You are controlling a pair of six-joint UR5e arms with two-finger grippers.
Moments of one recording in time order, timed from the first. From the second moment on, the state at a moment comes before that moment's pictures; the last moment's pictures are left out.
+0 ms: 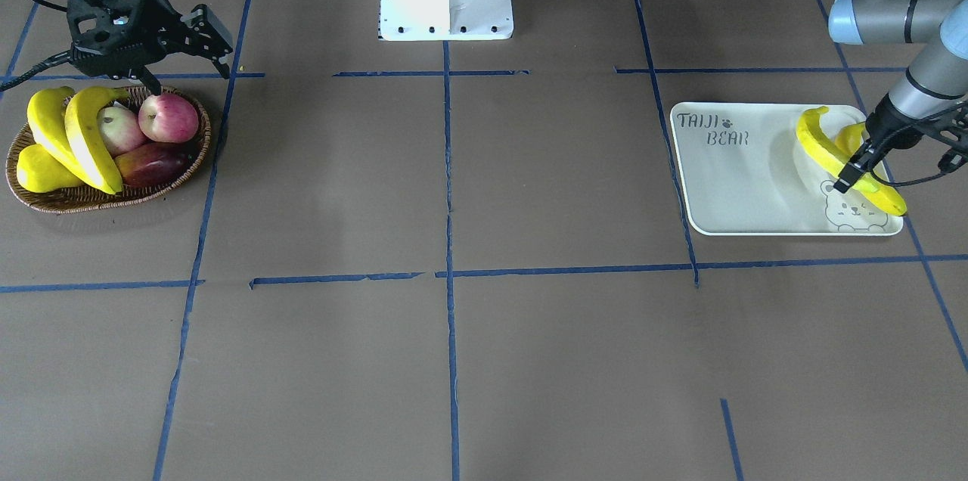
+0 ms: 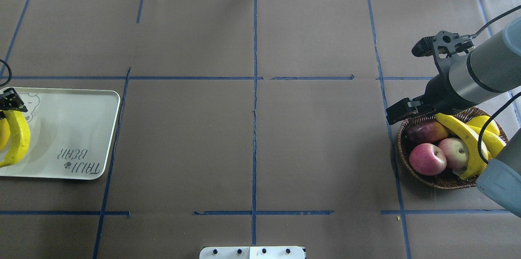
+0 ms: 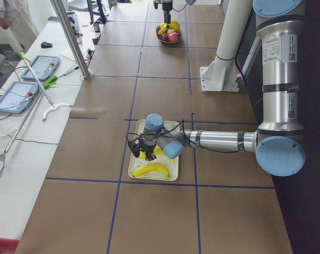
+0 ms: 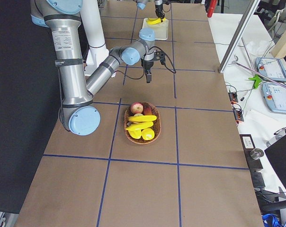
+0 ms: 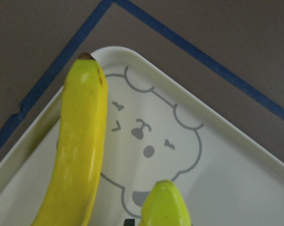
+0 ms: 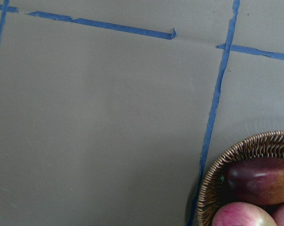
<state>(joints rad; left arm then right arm) -1.05 -1.49 -1.55 -2.32 -2.06 -1.43 0.81 -1.42 2.24 -1.70 2.13 0.76</state>
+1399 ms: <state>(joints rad) -1.11 -1.51 -1.80 -2.33 -2.27 -1.31 0.86 -1.60 2.33 -1.69 2.13 0.62</state>
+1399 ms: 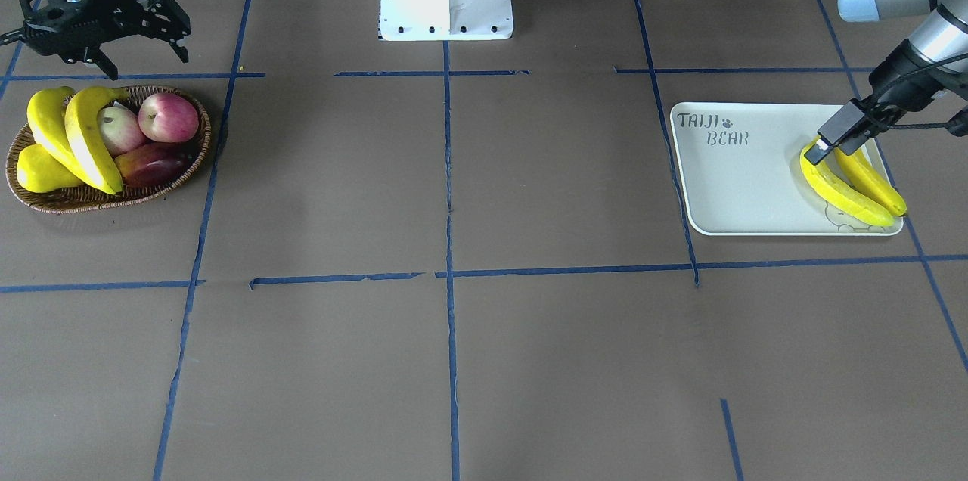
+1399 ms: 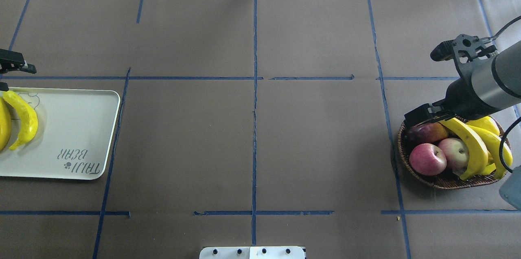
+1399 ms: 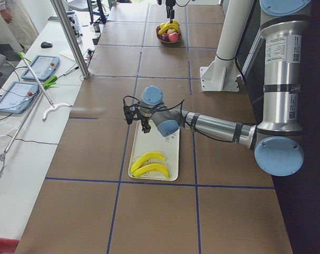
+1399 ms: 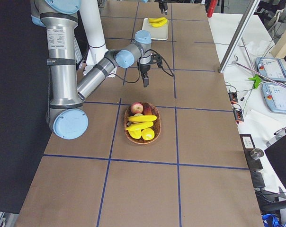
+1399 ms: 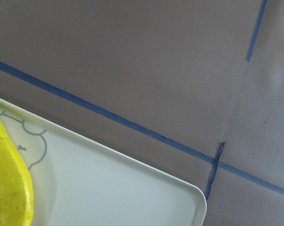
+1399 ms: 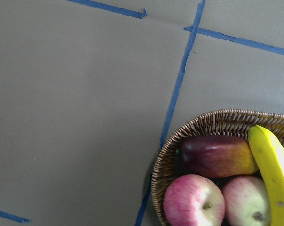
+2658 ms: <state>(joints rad) -1.08 -1.50 -1.83 -2.33 -2.27 -1.31 1.10 -1.96 1.88 -0.91 2.34 0.31</state>
